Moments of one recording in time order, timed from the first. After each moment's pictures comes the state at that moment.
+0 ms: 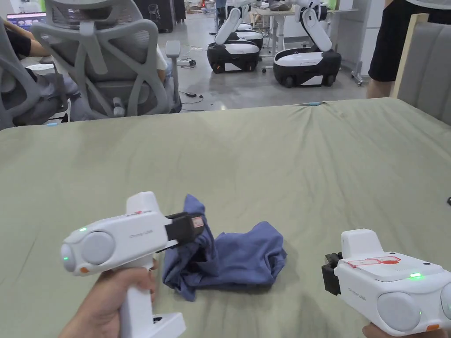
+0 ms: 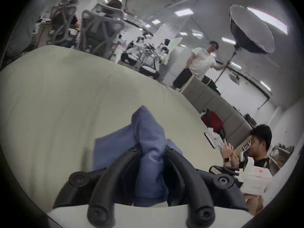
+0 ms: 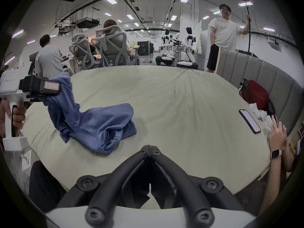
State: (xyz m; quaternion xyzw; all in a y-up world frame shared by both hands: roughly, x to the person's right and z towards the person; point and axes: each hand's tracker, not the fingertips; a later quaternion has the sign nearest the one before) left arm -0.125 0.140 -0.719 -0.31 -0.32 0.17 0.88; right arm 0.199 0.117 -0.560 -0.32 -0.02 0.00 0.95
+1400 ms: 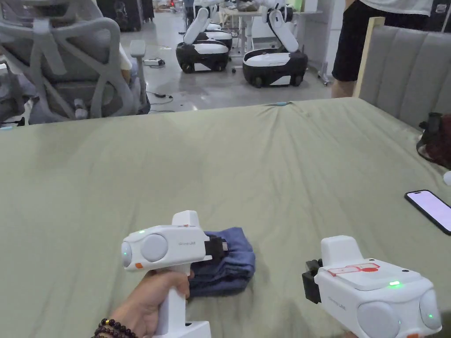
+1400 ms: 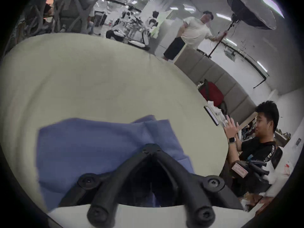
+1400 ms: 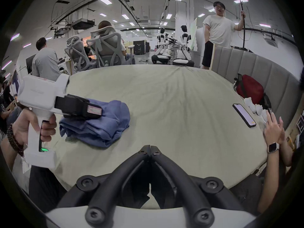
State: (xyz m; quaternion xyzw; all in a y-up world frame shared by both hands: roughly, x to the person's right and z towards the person) left arm -0.006 0.071 -0.755 -0.40 -0.36 0.12 0.83; right arm 0.217 0.120 -0.544 -0.33 -0.04 -0.01 0.94
